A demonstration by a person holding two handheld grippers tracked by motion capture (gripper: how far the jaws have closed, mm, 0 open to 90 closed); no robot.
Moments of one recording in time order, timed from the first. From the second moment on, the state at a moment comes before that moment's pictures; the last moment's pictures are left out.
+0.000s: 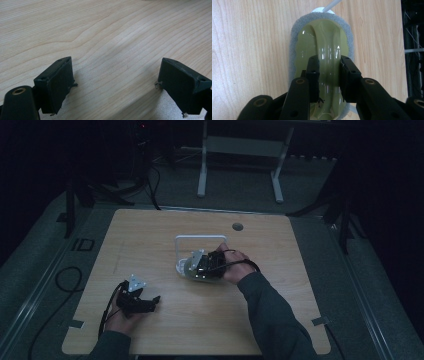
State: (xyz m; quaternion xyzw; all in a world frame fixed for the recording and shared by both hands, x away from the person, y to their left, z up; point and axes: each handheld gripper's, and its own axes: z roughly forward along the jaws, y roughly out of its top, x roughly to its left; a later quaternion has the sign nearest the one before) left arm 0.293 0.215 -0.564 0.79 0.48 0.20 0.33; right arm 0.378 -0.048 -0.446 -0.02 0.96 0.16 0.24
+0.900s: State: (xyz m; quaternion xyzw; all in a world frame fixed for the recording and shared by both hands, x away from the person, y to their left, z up) left arm 0.293 0.215 -0.564 0.79 0.48 0.20 0.33; right arm 0.385 -0.038 -0.458 -0.06 0.94 0.15 0.28
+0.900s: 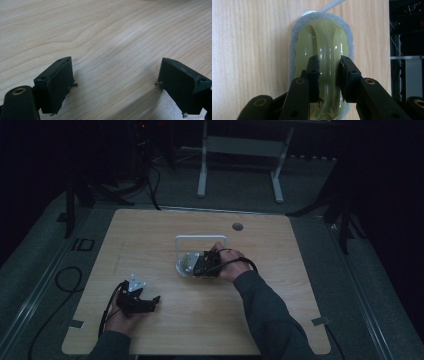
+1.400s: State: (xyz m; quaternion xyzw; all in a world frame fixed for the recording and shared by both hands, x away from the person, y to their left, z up) left arm 0.293 0.215 -0.564 0.79 0.48 0.20 0.33; right arm 0.388 -0.029 -0.464 -0.08 0.94 0.14 0.30
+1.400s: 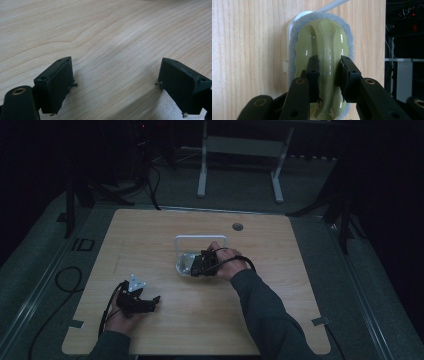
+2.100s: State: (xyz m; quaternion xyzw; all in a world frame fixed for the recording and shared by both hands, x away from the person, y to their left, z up) left arm 0.293 0.215 -0.564 0.79 0.48 0.20 0.33; right arm 0.394 -0.025 -0.478 -0.08 0.94 0.12 0.30
